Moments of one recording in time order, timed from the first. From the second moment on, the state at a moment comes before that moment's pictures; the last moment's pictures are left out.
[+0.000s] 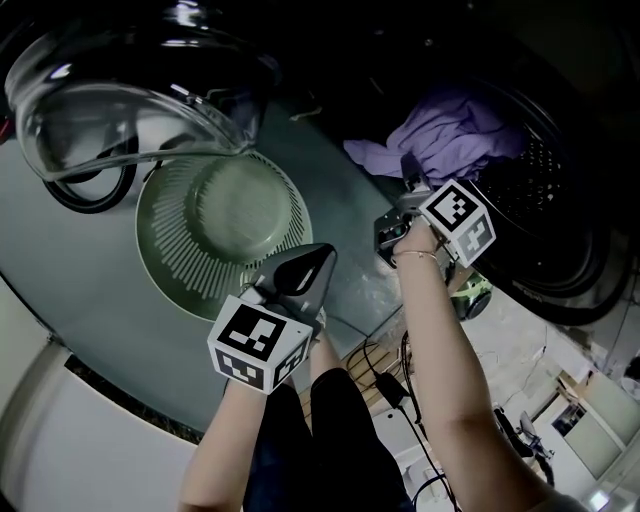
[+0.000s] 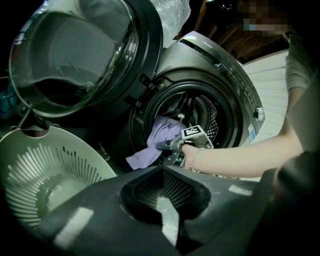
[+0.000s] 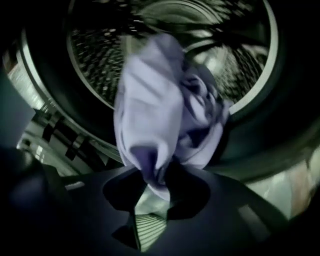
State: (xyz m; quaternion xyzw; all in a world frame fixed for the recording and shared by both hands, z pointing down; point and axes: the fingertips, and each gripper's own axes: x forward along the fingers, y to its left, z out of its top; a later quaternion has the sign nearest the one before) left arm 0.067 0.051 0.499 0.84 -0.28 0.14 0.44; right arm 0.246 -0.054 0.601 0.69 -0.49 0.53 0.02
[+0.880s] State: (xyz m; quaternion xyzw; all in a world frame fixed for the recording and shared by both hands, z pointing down) left arm 0.082 0.047 0.484 0.85 -0.28 0.11 0.44; right arm 0.372 -0.126 0.495 0.81 -0.51 0.29 -0.01
